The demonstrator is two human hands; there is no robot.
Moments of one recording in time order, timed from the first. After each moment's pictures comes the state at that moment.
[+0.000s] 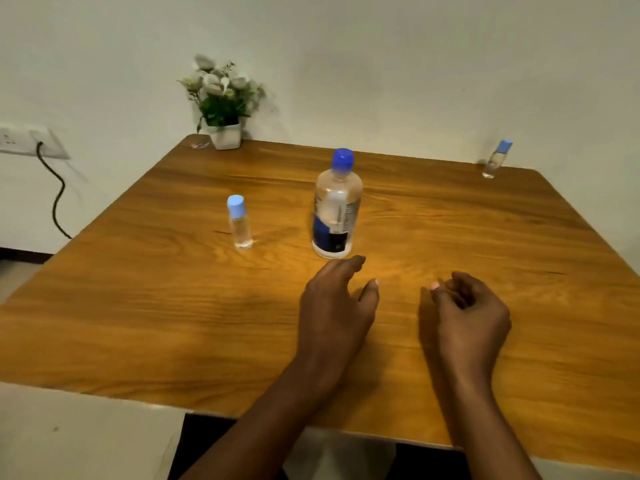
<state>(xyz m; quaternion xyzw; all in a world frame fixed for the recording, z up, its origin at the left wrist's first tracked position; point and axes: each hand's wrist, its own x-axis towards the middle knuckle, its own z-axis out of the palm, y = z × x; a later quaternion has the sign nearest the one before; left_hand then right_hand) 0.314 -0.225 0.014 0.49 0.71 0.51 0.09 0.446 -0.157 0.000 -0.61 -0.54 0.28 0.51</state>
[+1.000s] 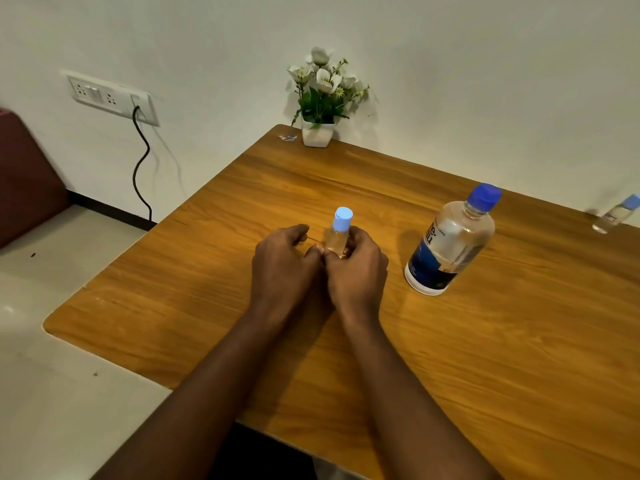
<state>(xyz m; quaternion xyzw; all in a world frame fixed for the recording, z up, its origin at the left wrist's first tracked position) 0.132 -0.245 0.002 0.34 0.80 0.49 0.04 0.204 -0.187 0.005 -0.45 -0.74 0.32 0.40</state>
